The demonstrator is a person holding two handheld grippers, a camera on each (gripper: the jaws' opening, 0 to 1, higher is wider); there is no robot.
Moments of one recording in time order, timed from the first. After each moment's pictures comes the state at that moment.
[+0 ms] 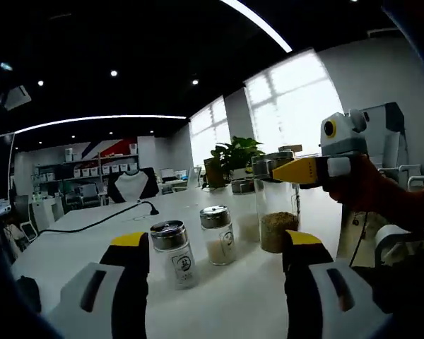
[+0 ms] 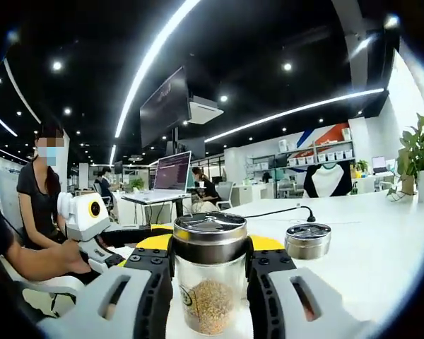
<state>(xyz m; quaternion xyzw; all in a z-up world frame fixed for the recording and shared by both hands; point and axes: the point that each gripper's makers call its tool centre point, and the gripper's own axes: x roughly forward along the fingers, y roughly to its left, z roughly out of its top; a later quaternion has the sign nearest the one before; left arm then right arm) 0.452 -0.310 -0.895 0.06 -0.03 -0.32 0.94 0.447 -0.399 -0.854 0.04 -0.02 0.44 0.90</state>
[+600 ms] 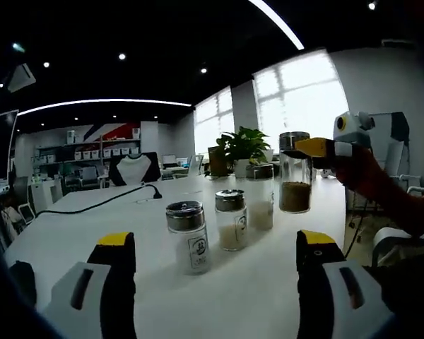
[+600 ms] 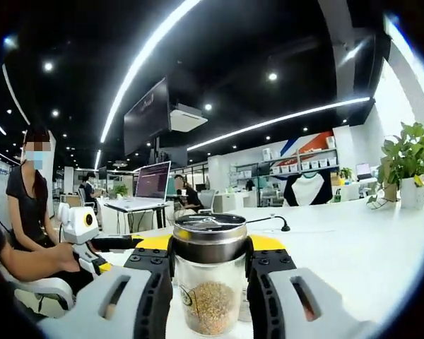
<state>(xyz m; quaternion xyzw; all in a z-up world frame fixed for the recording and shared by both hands) 0.464 -0.292 -0.913 0.03 0.01 -0.32 0.95 0.468 -0.449 -0.839 0.04 -0.05 0.39 0.92</state>
